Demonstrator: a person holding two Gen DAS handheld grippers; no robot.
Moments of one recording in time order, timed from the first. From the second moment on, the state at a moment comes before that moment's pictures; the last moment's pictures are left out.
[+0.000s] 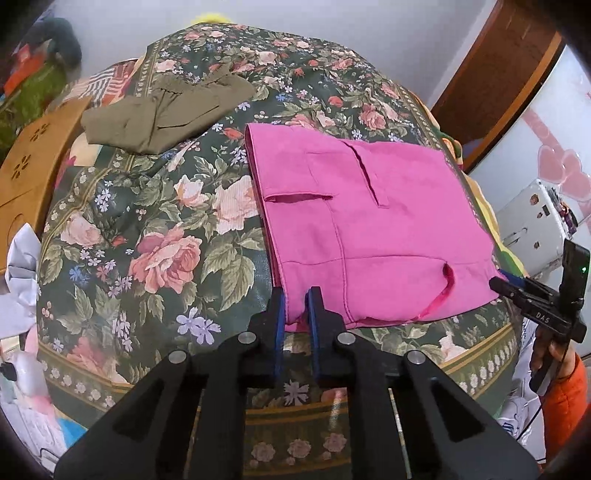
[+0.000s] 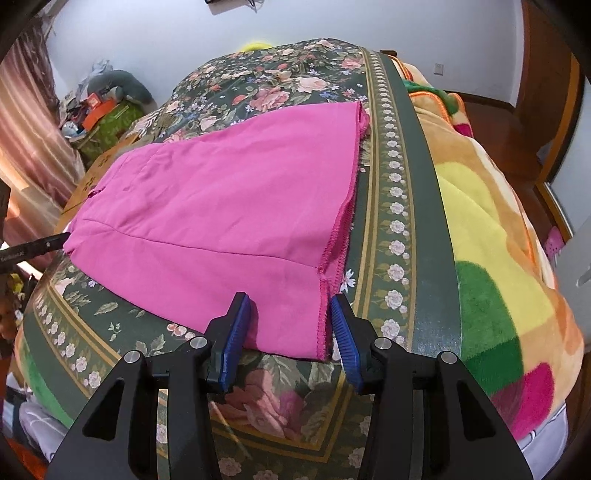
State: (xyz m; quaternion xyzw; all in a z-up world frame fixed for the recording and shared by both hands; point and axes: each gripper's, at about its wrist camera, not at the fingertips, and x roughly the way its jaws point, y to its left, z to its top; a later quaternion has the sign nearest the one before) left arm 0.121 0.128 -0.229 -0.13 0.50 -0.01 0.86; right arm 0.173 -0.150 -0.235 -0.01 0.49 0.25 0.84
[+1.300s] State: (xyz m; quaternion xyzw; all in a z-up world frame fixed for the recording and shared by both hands) left arm 0.273 0.181 -0.257 -0.22 0.51 0.02 0.83; right arm 0.367 -0.115 -0.244 0.00 0.48 0.24 0.85
